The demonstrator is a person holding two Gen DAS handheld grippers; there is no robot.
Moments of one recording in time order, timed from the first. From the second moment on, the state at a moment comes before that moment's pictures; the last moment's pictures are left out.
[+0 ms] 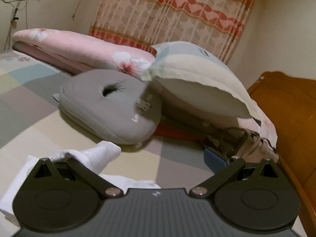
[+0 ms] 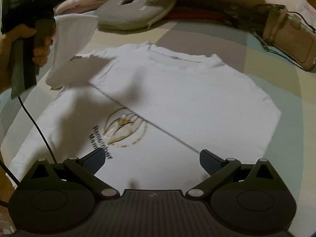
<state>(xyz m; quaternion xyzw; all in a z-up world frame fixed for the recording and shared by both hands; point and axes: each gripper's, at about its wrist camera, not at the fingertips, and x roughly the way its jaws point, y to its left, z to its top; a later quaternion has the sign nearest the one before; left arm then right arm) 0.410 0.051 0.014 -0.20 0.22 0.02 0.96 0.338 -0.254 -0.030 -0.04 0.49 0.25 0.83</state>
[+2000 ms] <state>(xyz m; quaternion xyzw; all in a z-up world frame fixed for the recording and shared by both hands) 0.386 -0.171 -0.079 0.13 0.35 -0.28 0.88 0.322 -0.335 -0.043 -0.02 0.50 0.20 0.84</state>
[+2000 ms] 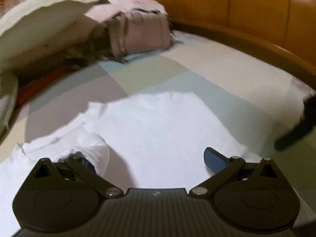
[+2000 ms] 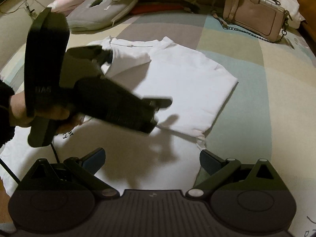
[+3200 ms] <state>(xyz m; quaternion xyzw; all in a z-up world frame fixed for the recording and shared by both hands) 0.359 0.024 -0.068 0.16 0.46 -0.18 0.86 0.426 -0.228 -0.028 -0.07 0.51 0.15 0.85</state>
